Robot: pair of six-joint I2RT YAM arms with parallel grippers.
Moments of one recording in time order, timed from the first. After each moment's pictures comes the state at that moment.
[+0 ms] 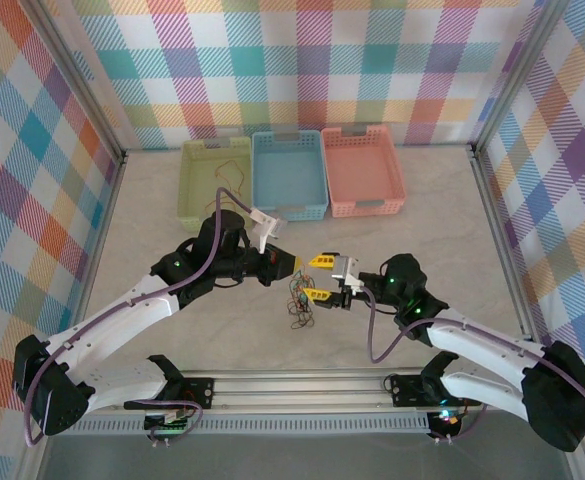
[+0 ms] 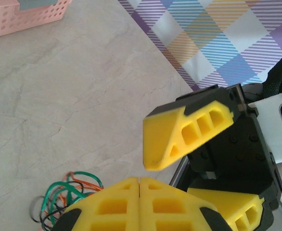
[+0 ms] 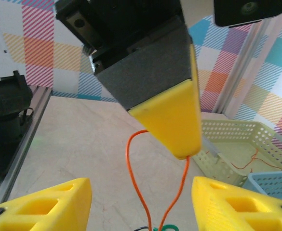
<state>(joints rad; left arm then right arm) -0.73 1.13 0.95 -0.33 0.47 -0.42 0.72 1.00 0.39 0.58 -0.61 -0.27</state>
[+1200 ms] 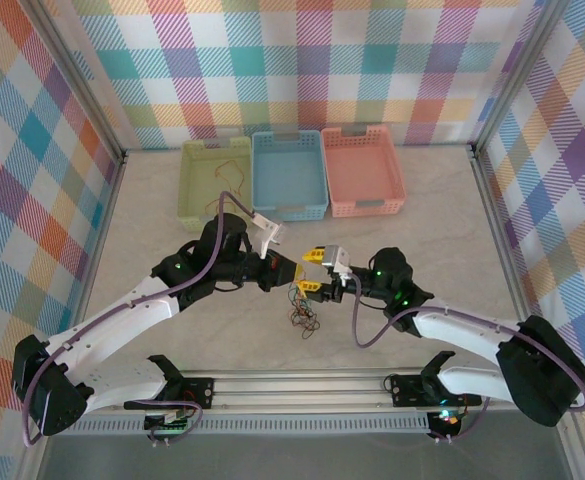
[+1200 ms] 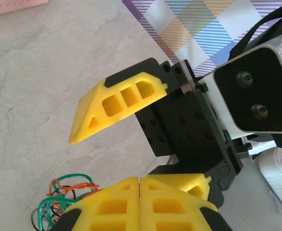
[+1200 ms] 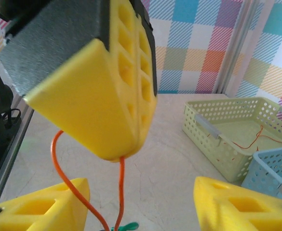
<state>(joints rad) -0.75 1.12 0.94 -0.35 0.50 -0.42 0.72 1.16 0.42 0.67 -0.59 -0.19</state>
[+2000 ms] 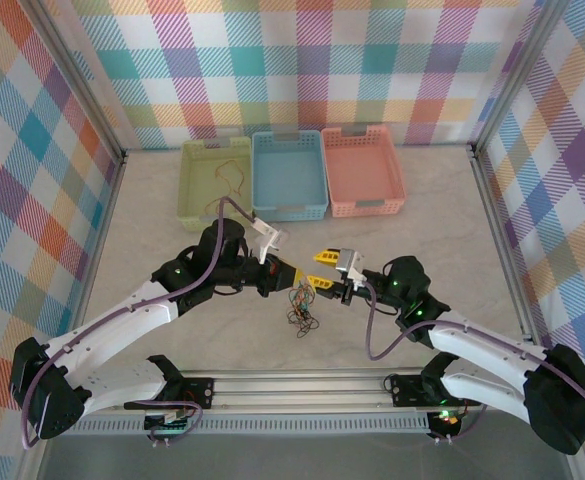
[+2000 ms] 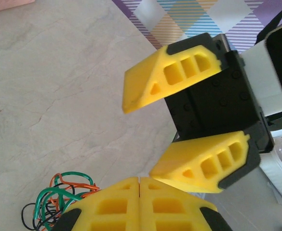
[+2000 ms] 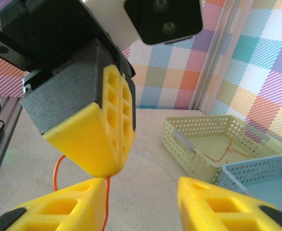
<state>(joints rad) -0.75 1.10 0.88 -0.29 0.54 -0.39 0.72 0.99 0.37 0.63 -0.50 -0.21</state>
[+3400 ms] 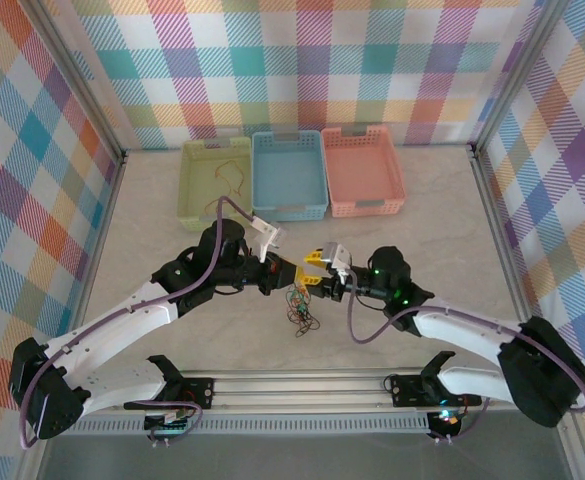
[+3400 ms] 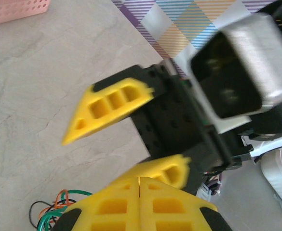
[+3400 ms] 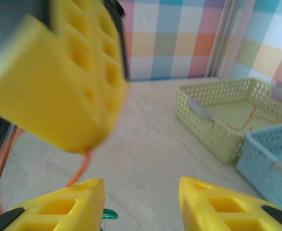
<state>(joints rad) -0.76 1.09 0.88 -0.27 0.48 -0.42 0.72 1.14 0.43 0.60 -0.54 -0.17</state>
